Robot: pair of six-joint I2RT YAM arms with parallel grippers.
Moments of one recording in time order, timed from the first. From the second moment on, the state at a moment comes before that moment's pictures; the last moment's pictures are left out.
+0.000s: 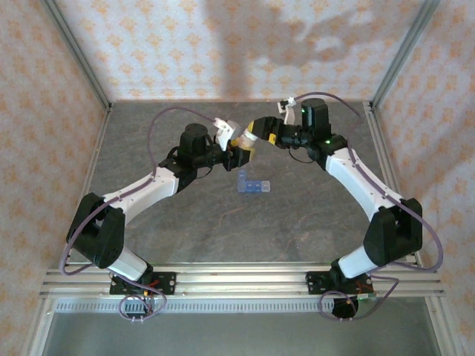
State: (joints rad) left arm -0.48 1.53 1.04 0.21 0.51 -0.11; right arm 0.35 1.49 1.27 -0.21 -0.69 0.70
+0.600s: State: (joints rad) left arm -0.50 1.52 1.03 0.19 0.38 -0.02; right arm 0.44 1.46 1.21 -0.17 -0.44 0.90
